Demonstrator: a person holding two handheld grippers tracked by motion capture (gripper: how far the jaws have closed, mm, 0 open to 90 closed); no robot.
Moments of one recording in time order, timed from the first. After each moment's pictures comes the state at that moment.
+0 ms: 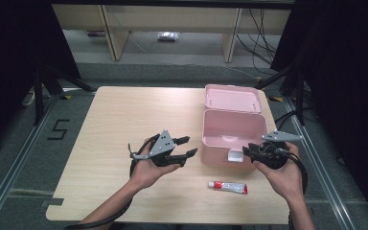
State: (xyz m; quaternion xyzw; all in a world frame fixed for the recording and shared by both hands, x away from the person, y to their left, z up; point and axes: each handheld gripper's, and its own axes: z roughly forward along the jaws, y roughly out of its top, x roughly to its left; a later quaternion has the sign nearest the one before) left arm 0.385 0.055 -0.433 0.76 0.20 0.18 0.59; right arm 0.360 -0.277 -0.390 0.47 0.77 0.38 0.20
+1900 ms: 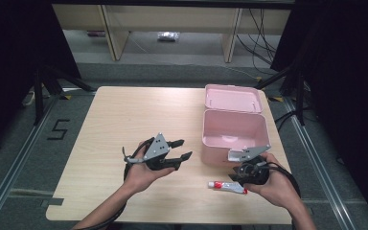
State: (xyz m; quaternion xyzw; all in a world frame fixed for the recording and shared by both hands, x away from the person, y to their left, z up) left arm 0.377 0.070 -0.436 0.77 0.21 0.18 0.57; right arm 0.348 -0.244 -0.423 0.31 0.91 0.27 0.11
